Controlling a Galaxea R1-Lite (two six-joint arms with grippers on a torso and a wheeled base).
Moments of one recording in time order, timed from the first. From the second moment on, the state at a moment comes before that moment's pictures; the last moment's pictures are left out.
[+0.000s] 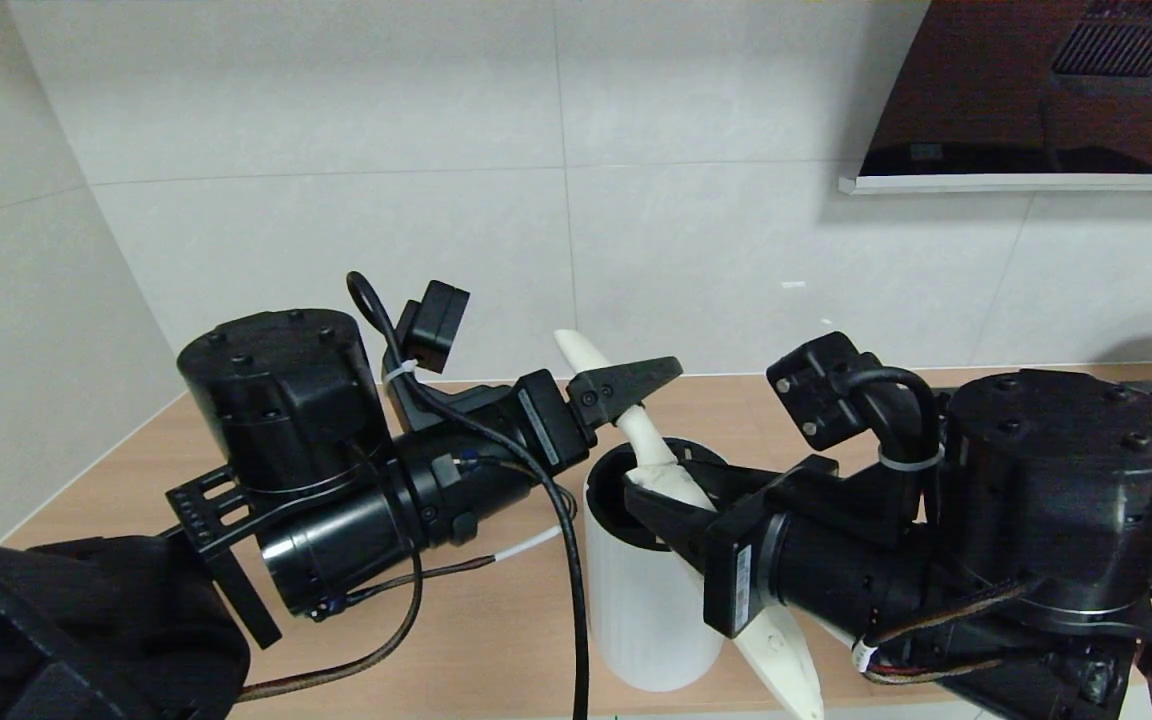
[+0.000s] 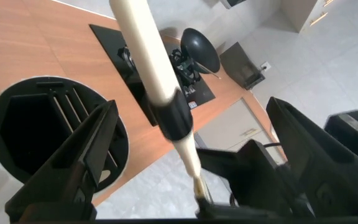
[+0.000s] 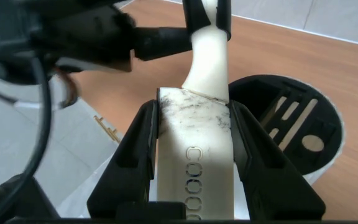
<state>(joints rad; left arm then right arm) -0.69 1.70 -0.72 -0.98 -0.21 -0.84 0.98 1.63 -0.74 -0.75 -0.19 0.20</state>
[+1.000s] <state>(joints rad) -0.69 1.70 -0.71 -0.98 -0.22 -0.84 0.98 1.63 -0.74 -0.75 -0.19 0.20</state>
